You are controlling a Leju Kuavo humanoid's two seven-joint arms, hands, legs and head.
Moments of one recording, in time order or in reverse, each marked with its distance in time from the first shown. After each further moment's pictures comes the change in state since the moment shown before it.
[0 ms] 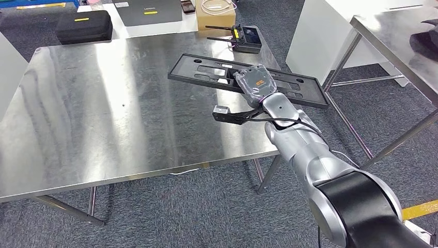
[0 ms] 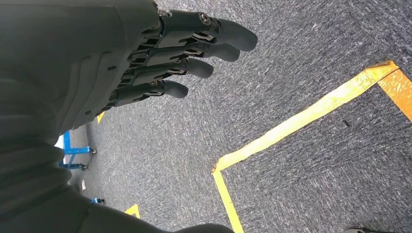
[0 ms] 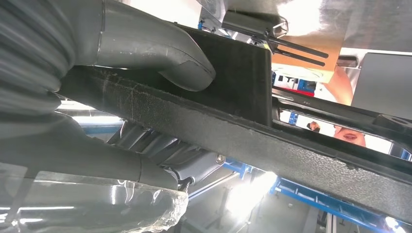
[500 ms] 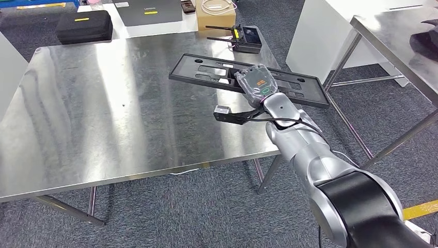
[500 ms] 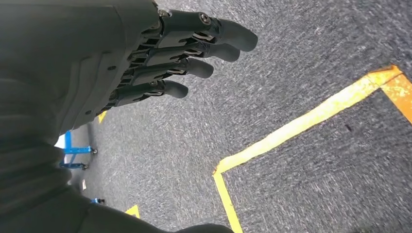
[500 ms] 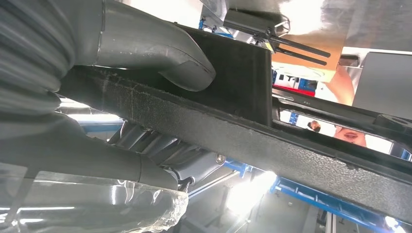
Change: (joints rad) left arm 0.000 0.000 0.004 0.000 0.003 0.018 0.014; right arm 0.000 -0.009 0.004 0.000 -0.008 -0.010 0.003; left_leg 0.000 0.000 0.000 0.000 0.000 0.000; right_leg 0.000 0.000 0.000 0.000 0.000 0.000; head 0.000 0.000
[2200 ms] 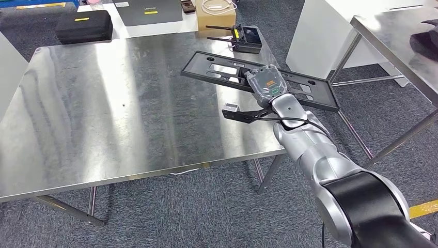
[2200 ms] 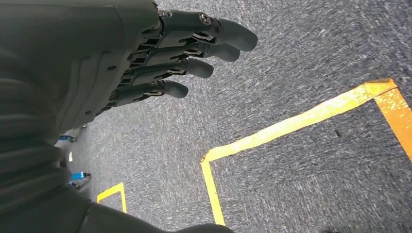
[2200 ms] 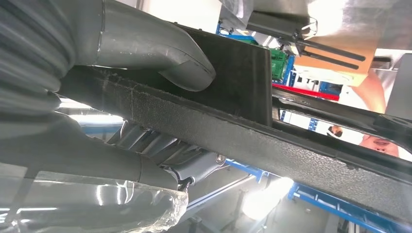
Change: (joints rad) left arm 0.000 -0.001 0.066 0.000 0.072 0.033 -0.037; right arm 0.005 -0.035 -0.007 0.016 -0.004 -0.019 0.034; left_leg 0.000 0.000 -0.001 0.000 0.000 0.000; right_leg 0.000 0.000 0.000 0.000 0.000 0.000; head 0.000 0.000
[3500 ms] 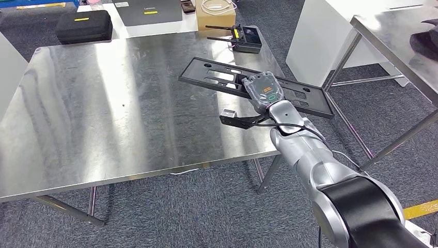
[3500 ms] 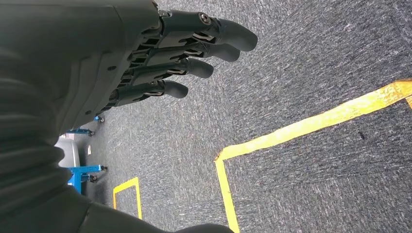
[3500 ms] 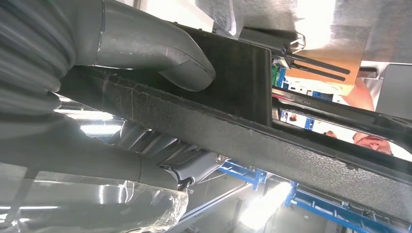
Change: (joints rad) left arm 0.000 -0.002 0.003 0.000 -0.003 0.005 0.069; right arm 0.033 0.015 -0.029 0.000 -0.012 -0.009 -0.013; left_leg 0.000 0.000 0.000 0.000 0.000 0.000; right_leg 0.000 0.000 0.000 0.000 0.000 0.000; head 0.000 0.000
